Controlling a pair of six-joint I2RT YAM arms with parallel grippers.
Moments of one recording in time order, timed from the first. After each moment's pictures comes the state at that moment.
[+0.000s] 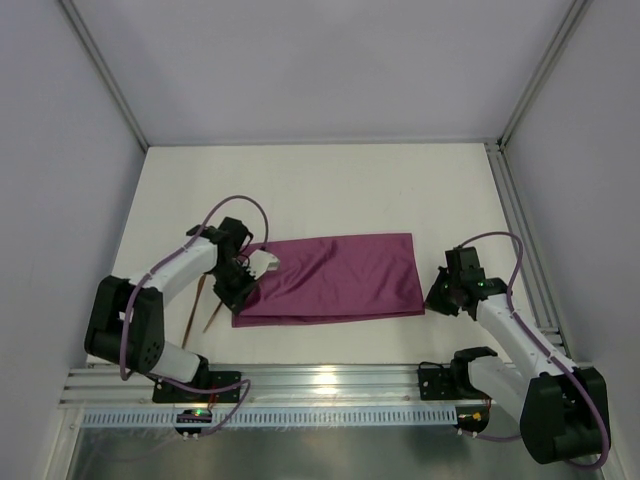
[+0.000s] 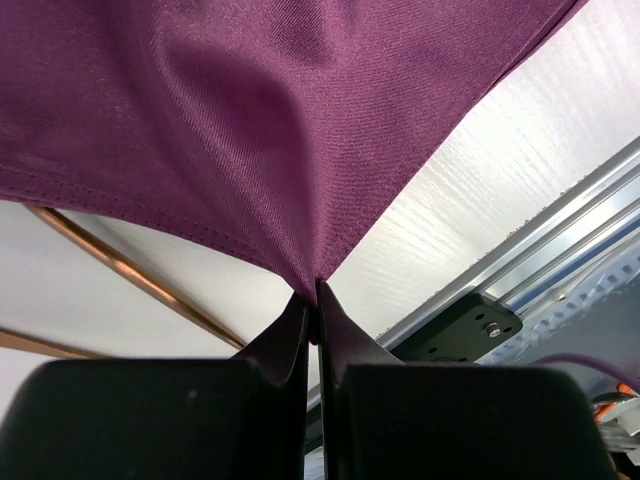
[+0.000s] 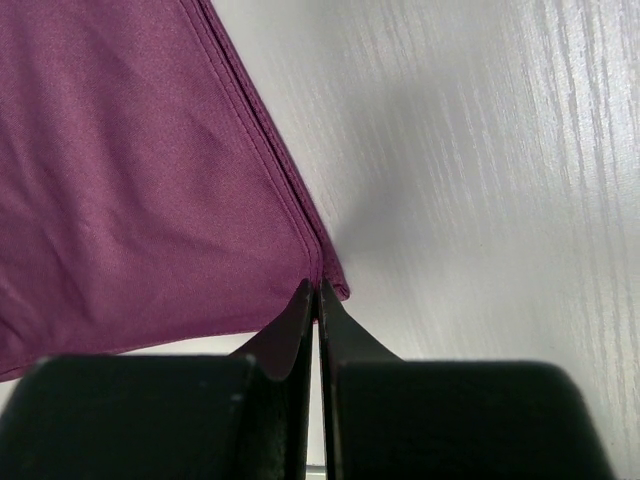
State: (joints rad) left arm -0.33 1.47 0.88 -1.01 0.26 0.51; right arm 0.14 0.96 0.46 -0.59 -0.05 0.63
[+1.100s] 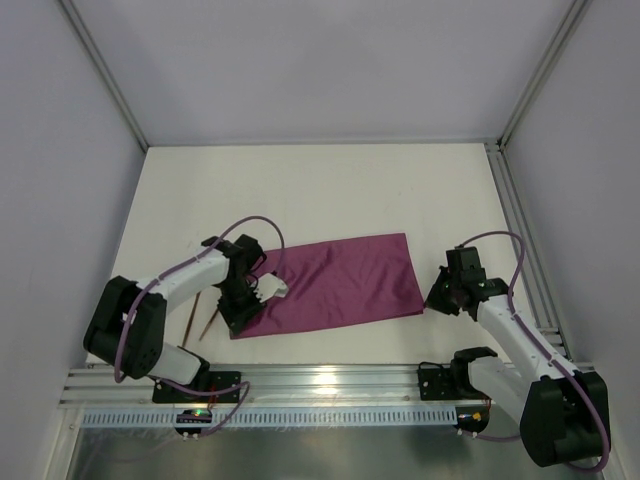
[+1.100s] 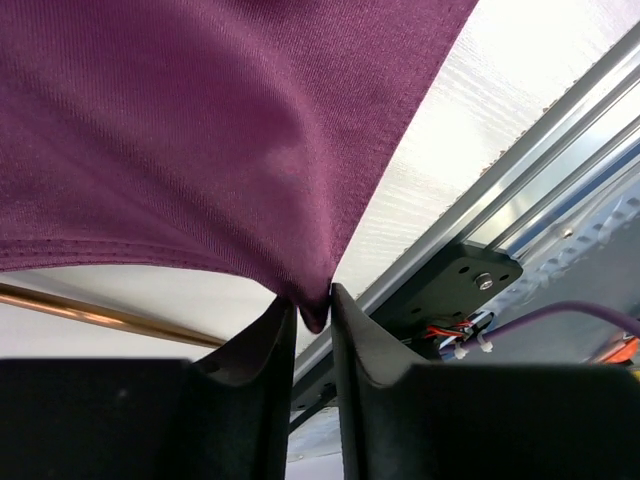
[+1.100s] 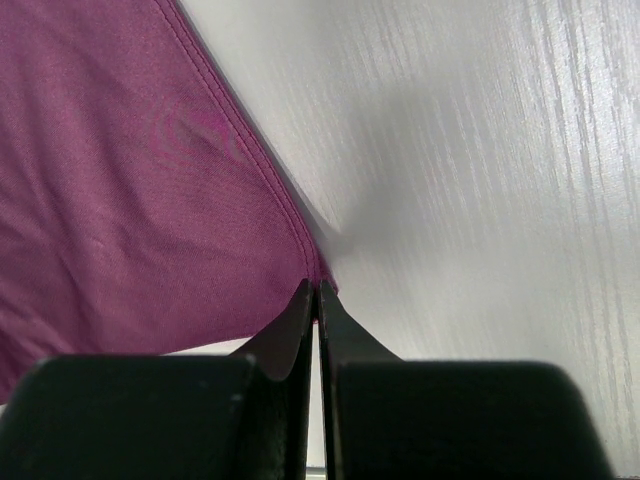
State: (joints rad) left arm -0.47 1.45 0.82 -1.09 0.23 0.55; right arm 0.14 0.94 0.47 -0.60 -0.04 0.62
